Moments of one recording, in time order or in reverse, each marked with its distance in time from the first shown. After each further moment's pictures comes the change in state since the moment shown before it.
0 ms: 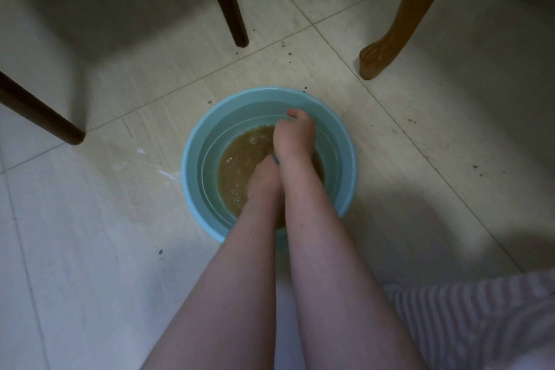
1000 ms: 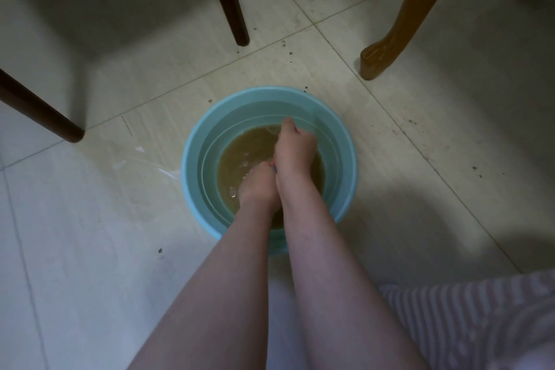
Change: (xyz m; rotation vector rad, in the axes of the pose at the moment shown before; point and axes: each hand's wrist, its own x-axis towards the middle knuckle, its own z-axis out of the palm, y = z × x) left_hand -0.016 -0.005 -0.015 0.251 -0.009 -0.066; right_hand -0.006 0.023 0.005 0.108 0.083 -0.021
